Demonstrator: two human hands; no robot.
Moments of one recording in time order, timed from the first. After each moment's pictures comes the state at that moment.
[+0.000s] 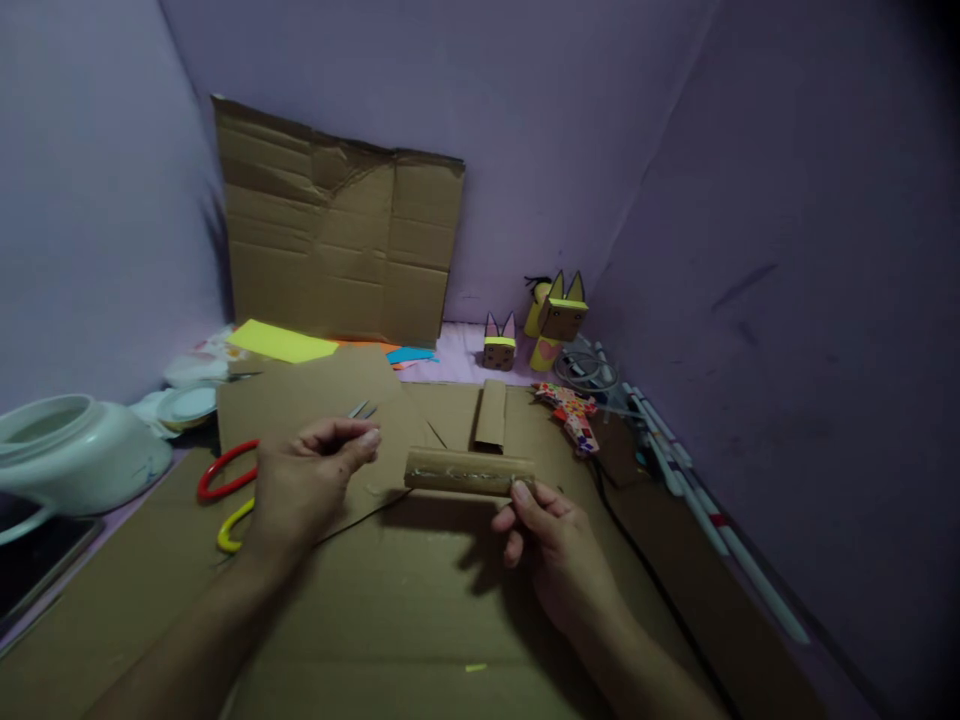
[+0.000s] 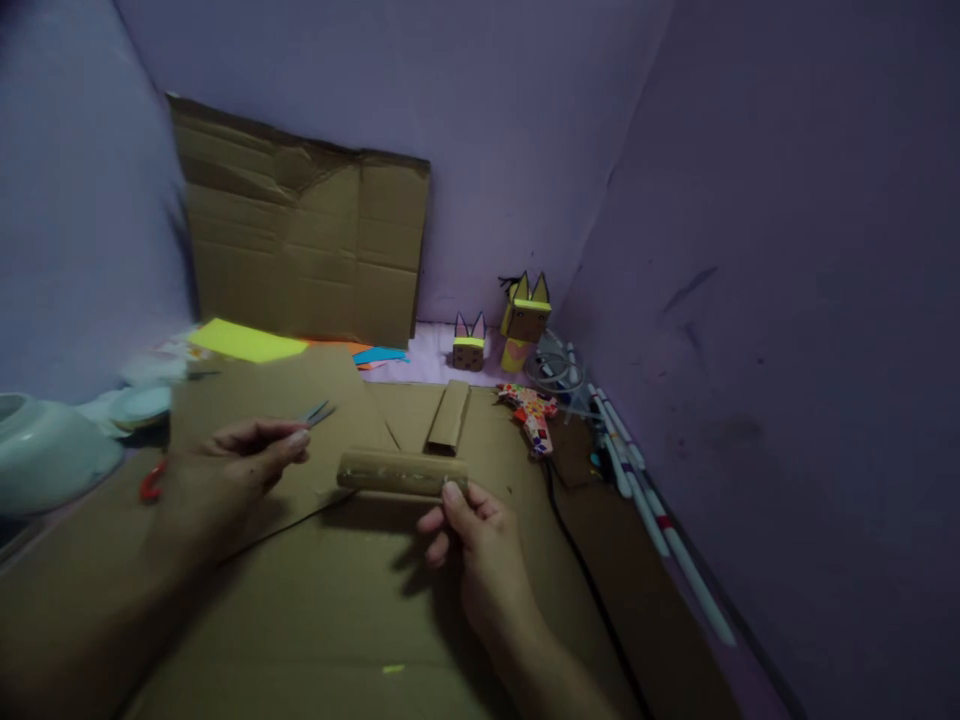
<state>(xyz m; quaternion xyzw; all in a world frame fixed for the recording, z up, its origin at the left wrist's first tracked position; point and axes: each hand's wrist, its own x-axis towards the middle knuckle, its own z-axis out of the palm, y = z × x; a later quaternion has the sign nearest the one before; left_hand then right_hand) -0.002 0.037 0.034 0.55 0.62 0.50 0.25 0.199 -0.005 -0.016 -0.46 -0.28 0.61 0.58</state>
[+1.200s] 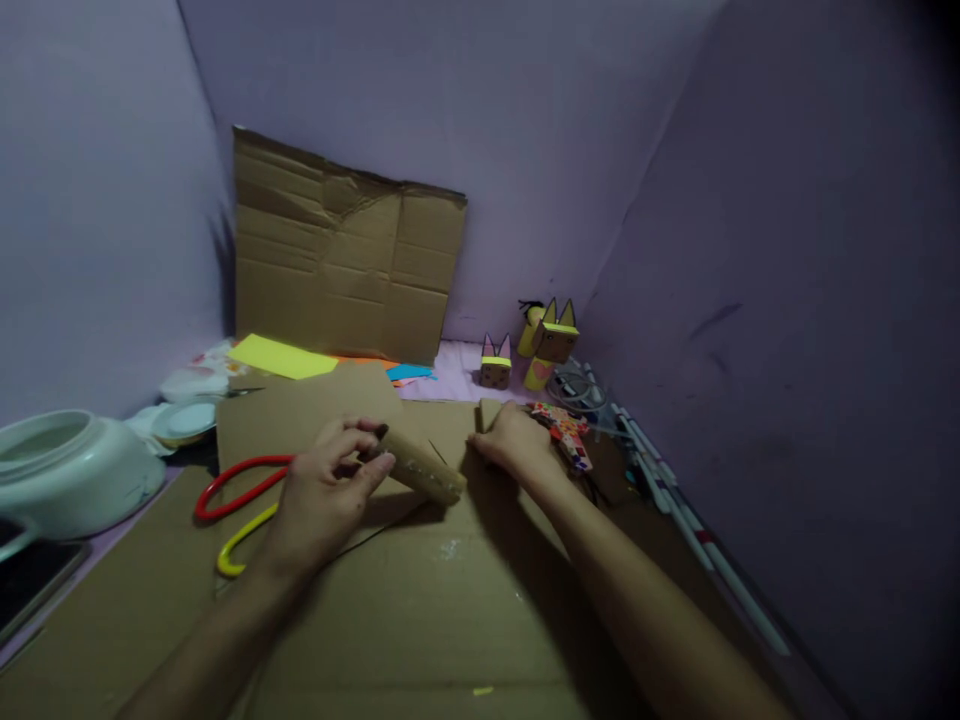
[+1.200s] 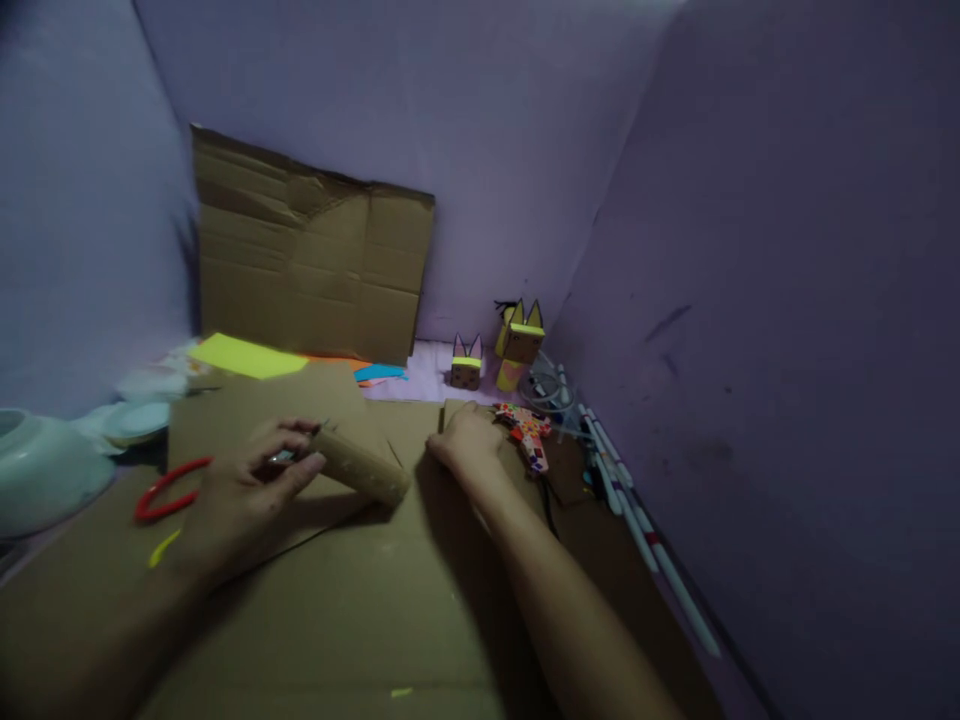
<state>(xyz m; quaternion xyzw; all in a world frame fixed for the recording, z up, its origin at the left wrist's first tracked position) -0.011 0.045 0.027 0.66 0.53 0.49 0.22 0.195 0.116 0.018 -0.76 -0.49 0.26 0.33</state>
